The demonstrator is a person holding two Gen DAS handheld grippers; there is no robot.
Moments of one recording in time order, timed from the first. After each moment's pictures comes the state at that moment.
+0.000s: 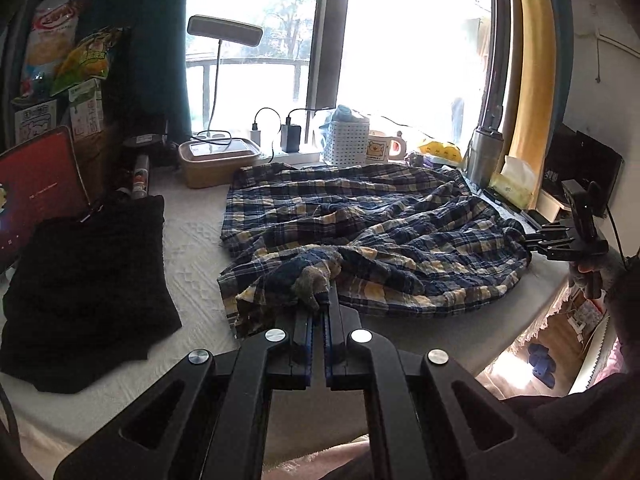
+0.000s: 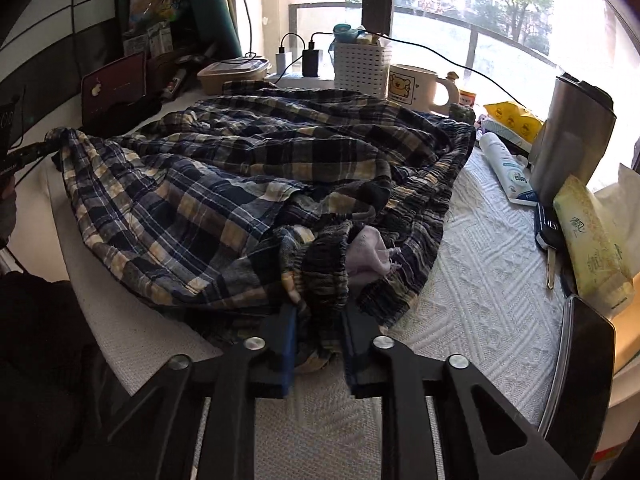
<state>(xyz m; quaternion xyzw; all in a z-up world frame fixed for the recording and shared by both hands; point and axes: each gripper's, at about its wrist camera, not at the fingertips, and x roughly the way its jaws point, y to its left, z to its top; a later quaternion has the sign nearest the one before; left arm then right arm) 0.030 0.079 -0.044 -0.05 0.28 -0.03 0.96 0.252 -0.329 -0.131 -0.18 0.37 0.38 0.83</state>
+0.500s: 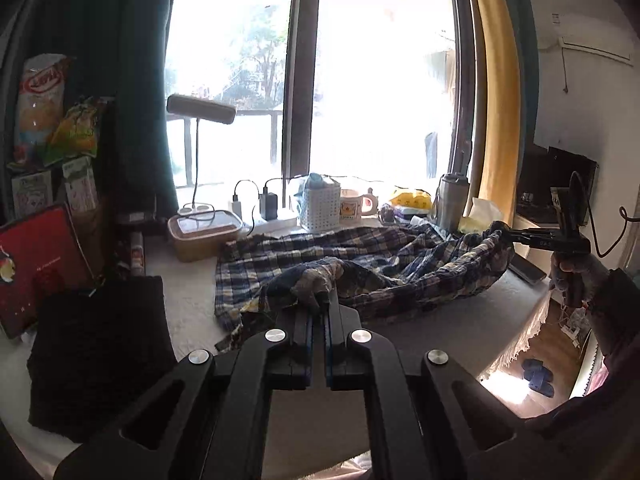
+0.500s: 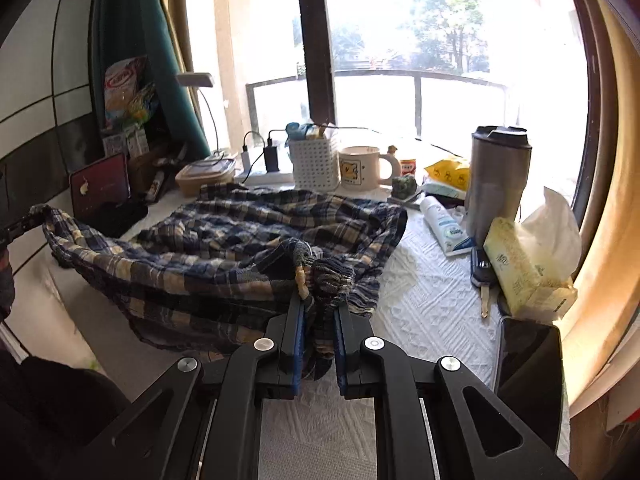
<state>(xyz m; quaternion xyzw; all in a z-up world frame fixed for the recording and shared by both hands) 0.015 0.070 0.032 -0.02 0.19 -0.06 0.98 0.248 -0.377 -0.051 -0.05 0.28 0.33 0.90</state>
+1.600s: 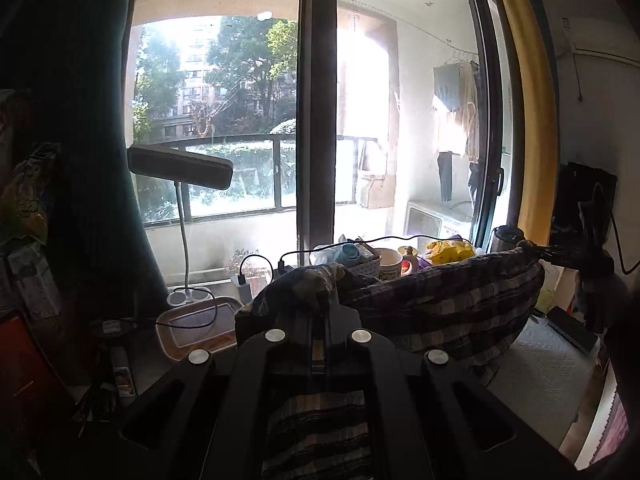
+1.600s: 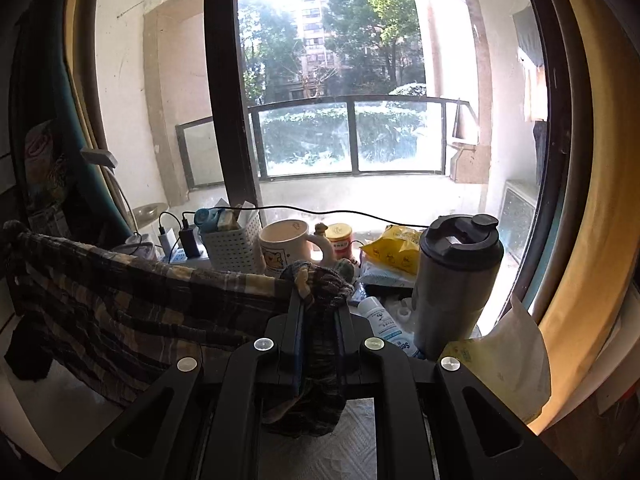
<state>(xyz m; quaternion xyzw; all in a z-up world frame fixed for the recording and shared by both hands) 0.216 0.111 0.078 0.00 0.17 -0.06 0.98 0.389 -0.342 0.005 -0.02 0.26 0.22 0.94</state>
